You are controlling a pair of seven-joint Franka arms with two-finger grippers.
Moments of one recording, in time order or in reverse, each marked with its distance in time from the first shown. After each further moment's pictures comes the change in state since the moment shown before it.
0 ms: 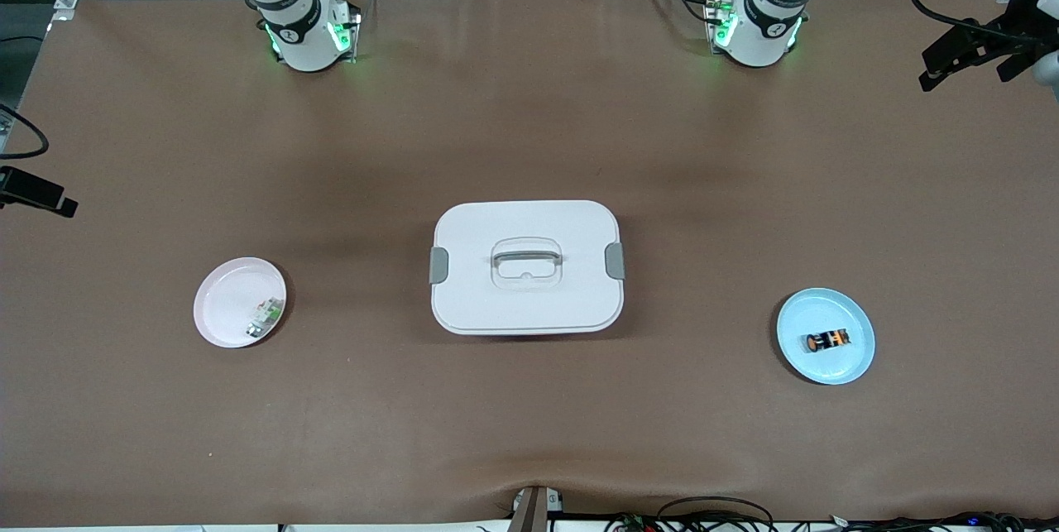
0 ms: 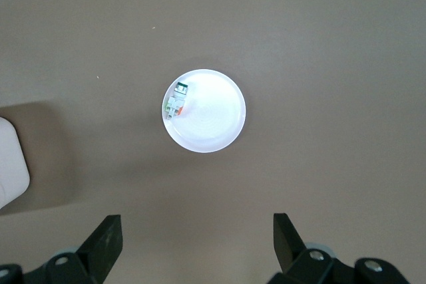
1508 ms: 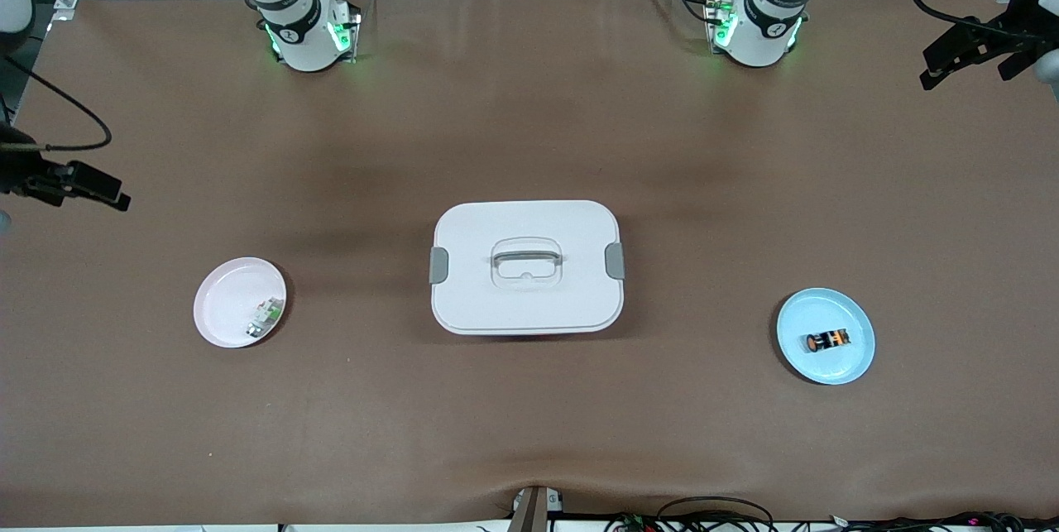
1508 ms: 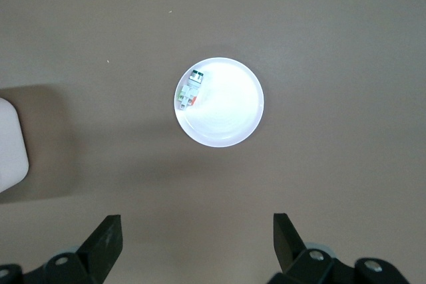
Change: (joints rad) left arm 0.000 -0.004 0.000 -0.001 0.000 0.000 0.000; right arm 0.062 -0.175 -0.007 -0.310 -0.014 0.173 0.002
